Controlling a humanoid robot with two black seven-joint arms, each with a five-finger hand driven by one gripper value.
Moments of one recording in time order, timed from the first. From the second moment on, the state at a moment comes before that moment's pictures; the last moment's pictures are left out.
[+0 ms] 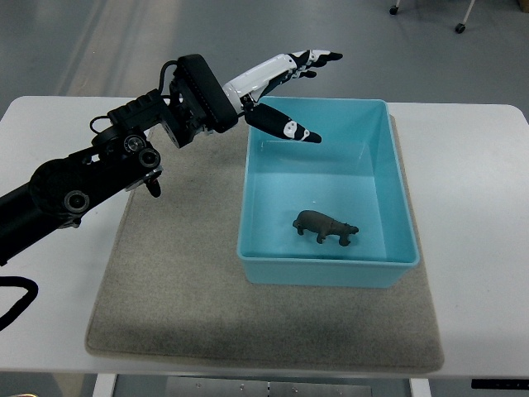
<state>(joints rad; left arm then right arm) -0.91 0.29 -0.64 -1.13 1.09 -0.07 -0.30 0.04 0.00 -0.01 0.10 -0.06 0.19 0.08</state>
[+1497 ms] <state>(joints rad) -0.77 0.34 -0.68 -0.86 0.15 0.14 -0.31 0.04 0.00 -0.01 0.10 -0.06 0.19 0.08</state>
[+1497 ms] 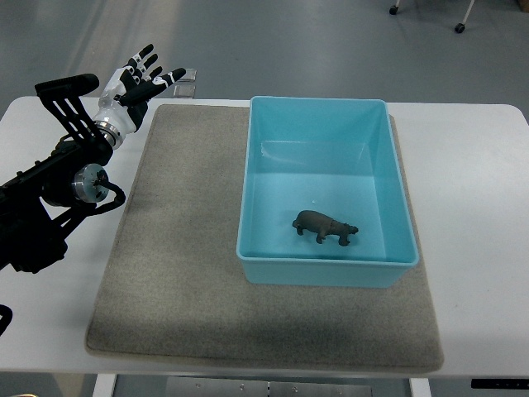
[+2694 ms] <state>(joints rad) -0.75 0.35 -0.71 -0.87 0.08 0.06 -0.32 0.04 0.00 -0.01 0.10 -0.06 0.19 0.08</state>
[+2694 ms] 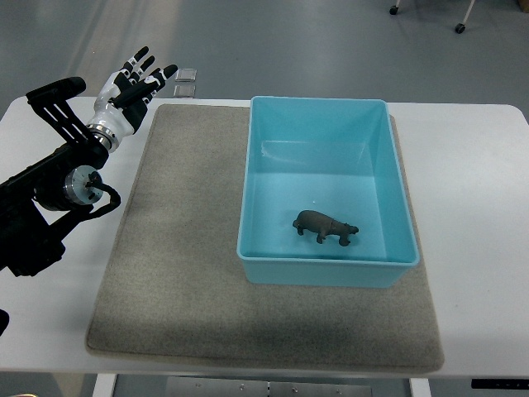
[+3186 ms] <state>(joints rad) -0.74 0.34 -0.70 -0.86 0.09 0.05 -0.34 0.04 0.00 -0.01 0.10 -0.06 0.19 0.08</state>
